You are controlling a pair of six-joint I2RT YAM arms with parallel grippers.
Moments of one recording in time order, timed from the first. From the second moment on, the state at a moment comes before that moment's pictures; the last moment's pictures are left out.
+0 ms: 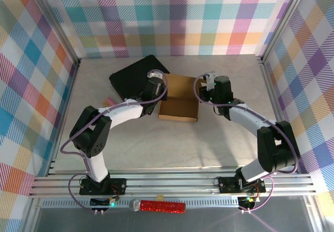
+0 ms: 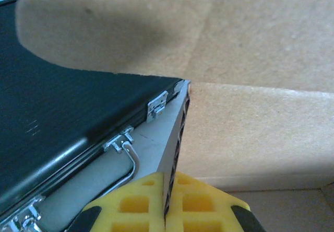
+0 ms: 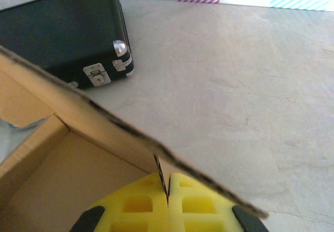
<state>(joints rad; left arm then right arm) -0.62 1.79 1.14 0.11 -0.33 -0.35 0.35 1.50 0.87 0.12 -0.10 0.10</state>
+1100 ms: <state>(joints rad) -0.73 1.81 0.77 0.76 -0.57 -0.42 0.53 1.53 0.57 0.67 0.18 0.26</state>
